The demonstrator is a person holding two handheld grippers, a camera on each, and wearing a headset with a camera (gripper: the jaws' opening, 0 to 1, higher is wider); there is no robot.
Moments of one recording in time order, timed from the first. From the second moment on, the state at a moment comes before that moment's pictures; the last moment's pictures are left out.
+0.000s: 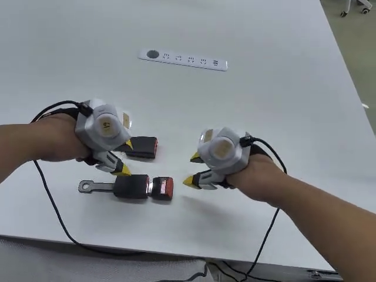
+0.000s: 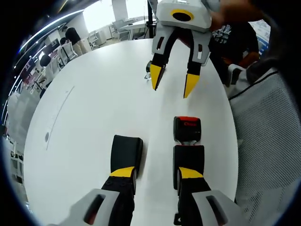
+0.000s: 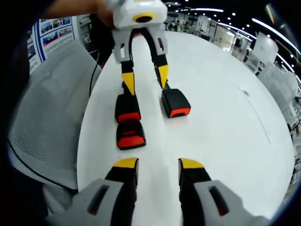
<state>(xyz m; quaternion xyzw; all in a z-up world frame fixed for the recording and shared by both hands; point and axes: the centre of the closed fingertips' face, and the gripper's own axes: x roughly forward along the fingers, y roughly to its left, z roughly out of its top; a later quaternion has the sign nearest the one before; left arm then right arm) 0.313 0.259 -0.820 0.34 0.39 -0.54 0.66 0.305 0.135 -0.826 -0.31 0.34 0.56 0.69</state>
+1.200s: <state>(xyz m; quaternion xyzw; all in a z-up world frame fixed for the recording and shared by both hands) 0.356 0.262 -0.858 0.42 0.39 -0.57 0.59 0.352 0.006 -0.862 -0.37 0.40 0.51 0.66</state>
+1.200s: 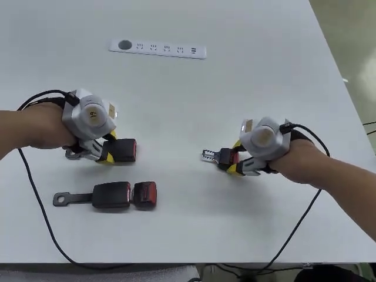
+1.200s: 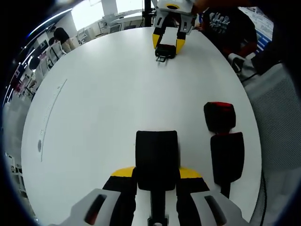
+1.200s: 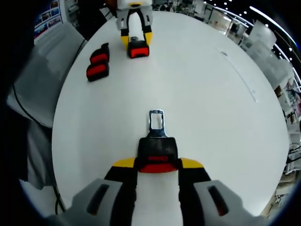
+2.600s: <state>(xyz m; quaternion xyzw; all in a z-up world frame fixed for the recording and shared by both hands) 0.356 0.264 -0.860 0.40 0.42 -0.56 0.59 0.359 0.137 -0.864 -0.39 0.35 0.57 0.64</state>
